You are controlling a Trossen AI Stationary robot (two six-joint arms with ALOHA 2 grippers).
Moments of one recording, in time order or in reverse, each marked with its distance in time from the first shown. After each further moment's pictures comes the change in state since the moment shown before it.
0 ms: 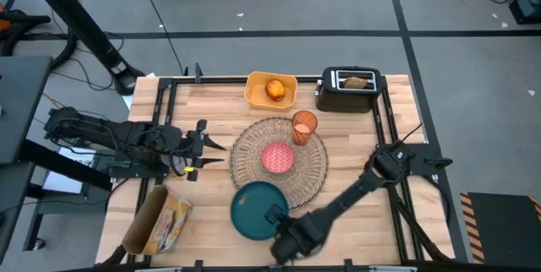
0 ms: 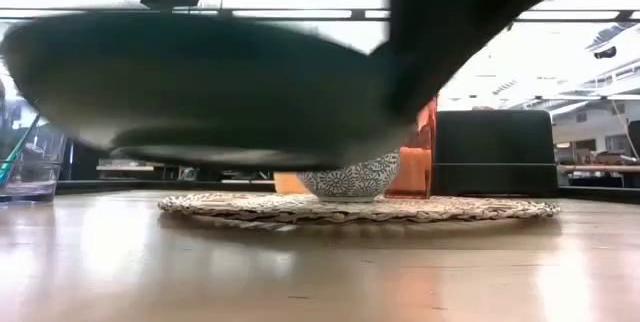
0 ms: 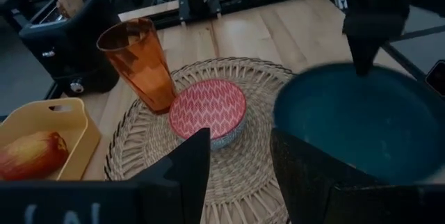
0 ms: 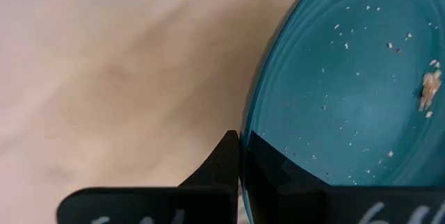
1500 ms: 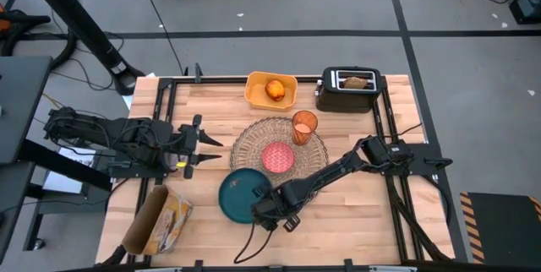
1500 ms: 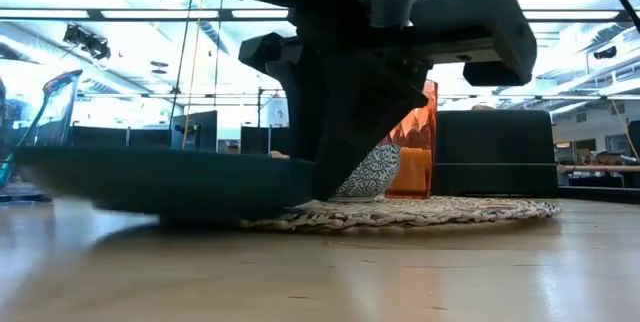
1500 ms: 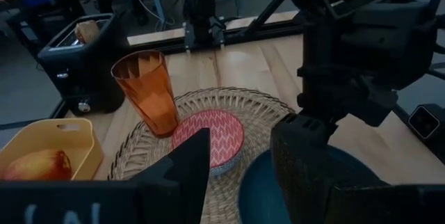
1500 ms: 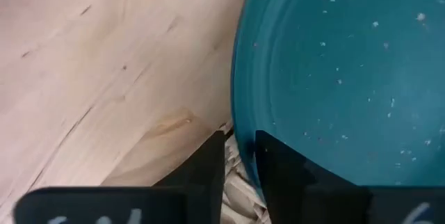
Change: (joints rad) left arm -0.001 -0.033 0.065 -0.011 0.000 -0.049; right arm -0.206 -0.001 -0.098 0.154 -0.212 -0.034
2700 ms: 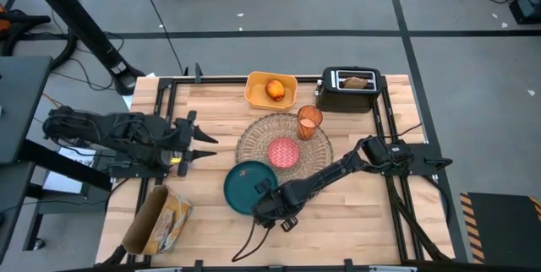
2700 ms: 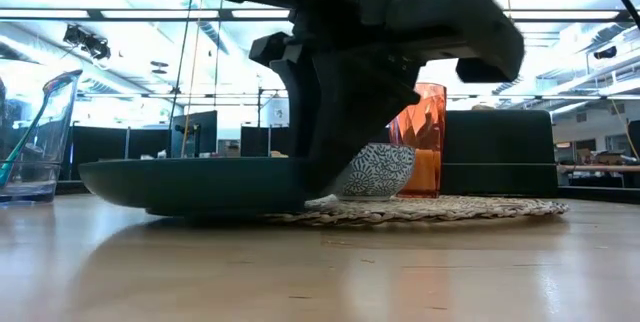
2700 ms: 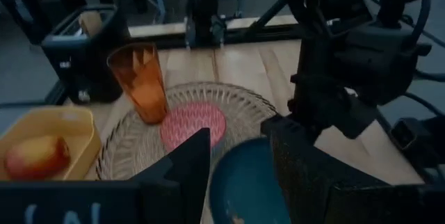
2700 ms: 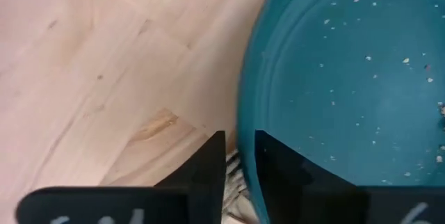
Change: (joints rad) left arm 0.000 0.001 0.131 -0.162 0.000 -0.091; right arm 0.004 -0.005 0.000 -0.004 0.061 0.130
